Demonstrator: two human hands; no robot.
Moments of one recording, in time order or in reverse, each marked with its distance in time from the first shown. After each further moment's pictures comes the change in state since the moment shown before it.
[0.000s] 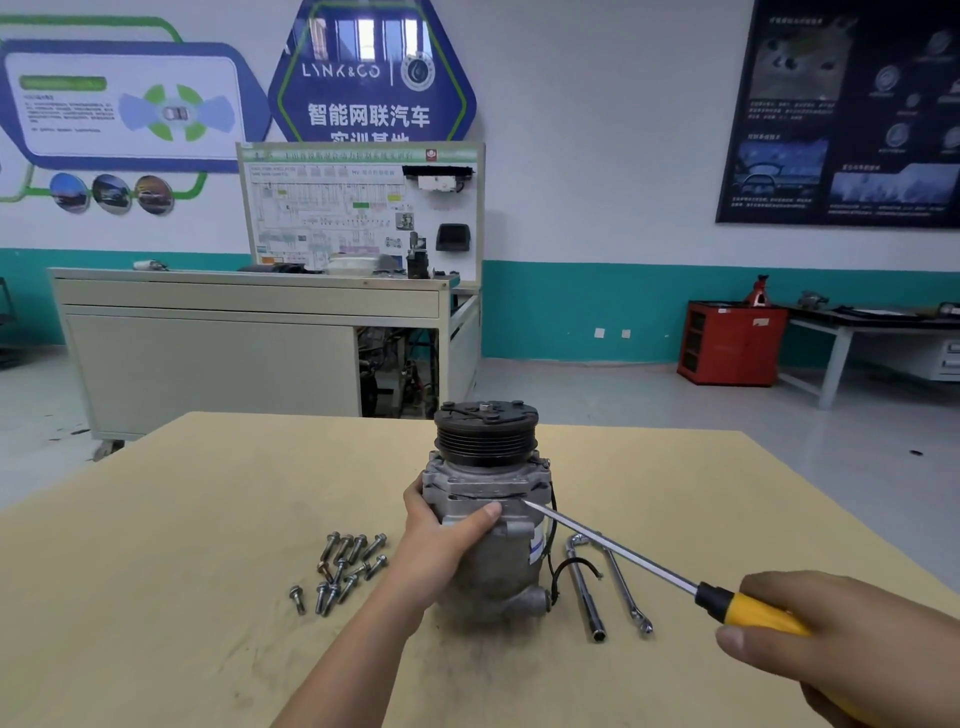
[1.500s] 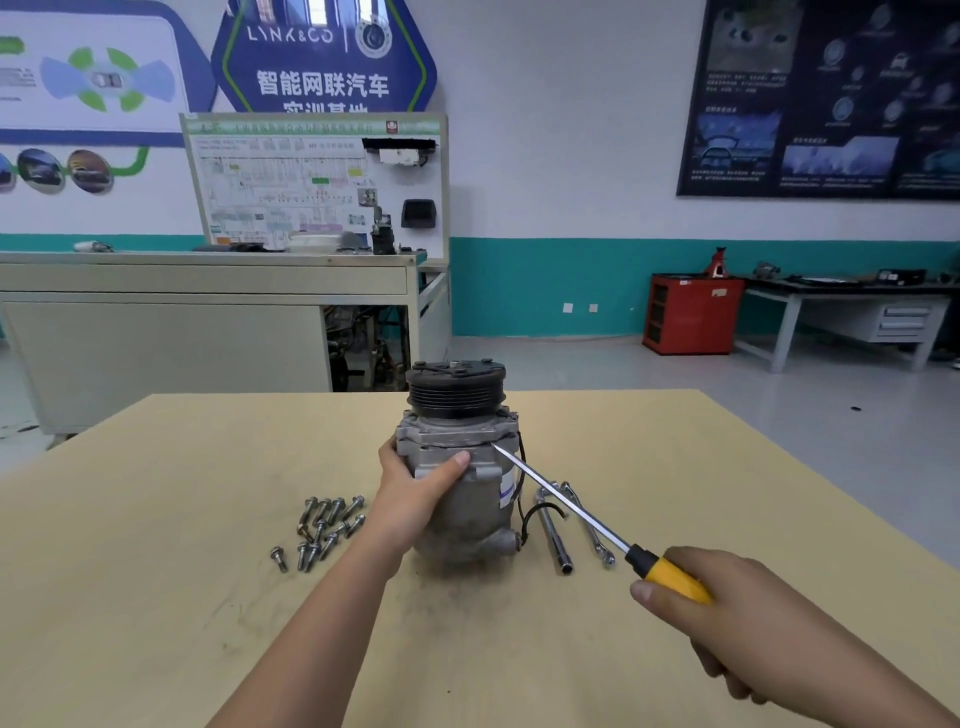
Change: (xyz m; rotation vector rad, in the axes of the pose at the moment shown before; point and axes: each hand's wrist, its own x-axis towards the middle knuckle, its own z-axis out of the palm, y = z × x) left_hand 0.001 -0.005 -0.001 0.024 -0.004 0.010; right_hand -0.022 -0.005 0.058 0.165 0.159 0.026
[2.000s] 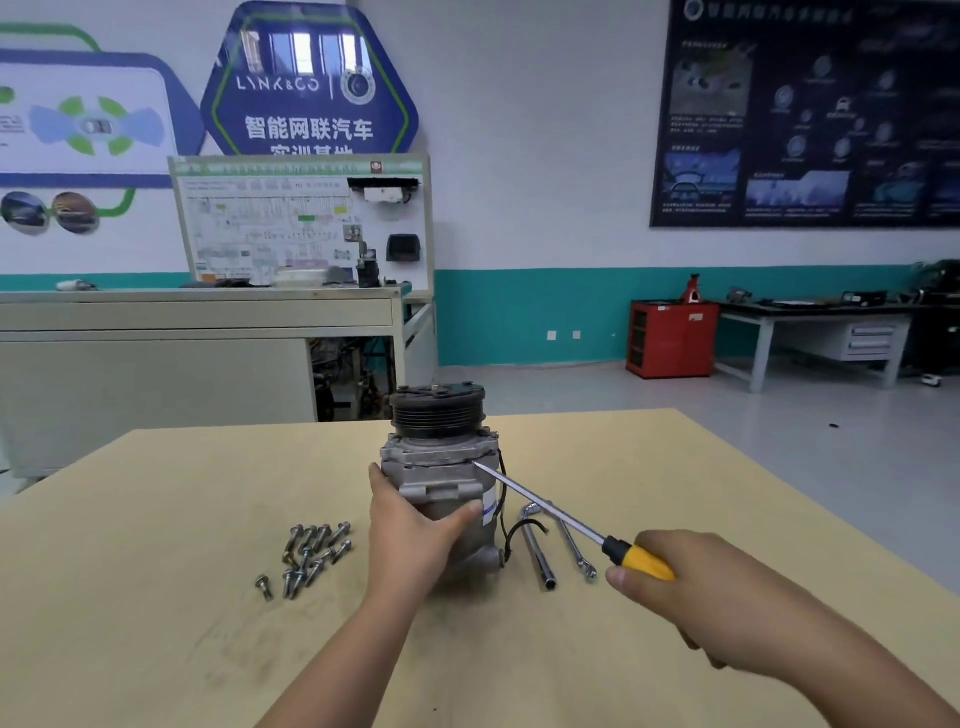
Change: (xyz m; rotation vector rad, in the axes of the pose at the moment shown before) left_hand -0.023 -0.004 0.026 0.232 0.277 0.217; right_hand -0.003 -0.007 -0.011 -0.183 0.062 -0.070
